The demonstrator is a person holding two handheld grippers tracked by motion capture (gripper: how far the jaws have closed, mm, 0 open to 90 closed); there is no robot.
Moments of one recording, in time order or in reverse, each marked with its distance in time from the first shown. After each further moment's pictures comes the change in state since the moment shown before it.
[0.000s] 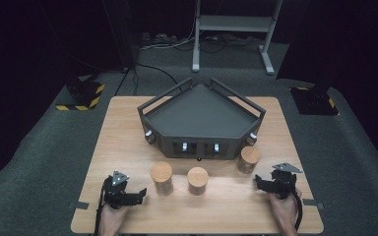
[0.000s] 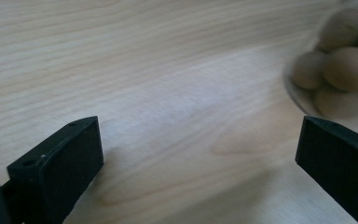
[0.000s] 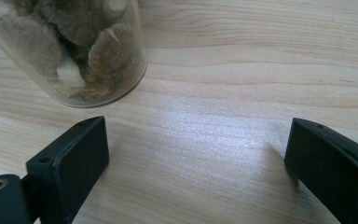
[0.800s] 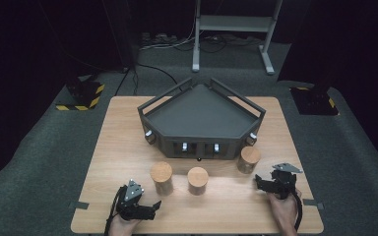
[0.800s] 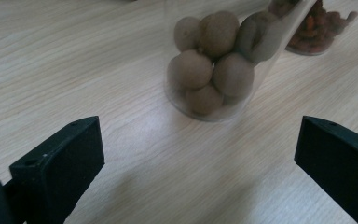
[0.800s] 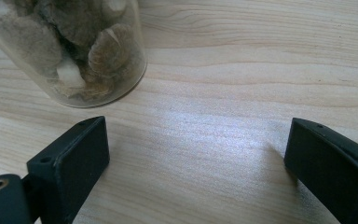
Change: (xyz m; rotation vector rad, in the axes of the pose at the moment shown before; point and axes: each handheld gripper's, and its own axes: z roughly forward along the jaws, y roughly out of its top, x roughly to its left) left arm -0.051 -0.018 -0.011 -0.019 -0.153 0.103; right arm 0.000 0.000 0.000 -0.001 -0.001 0.001
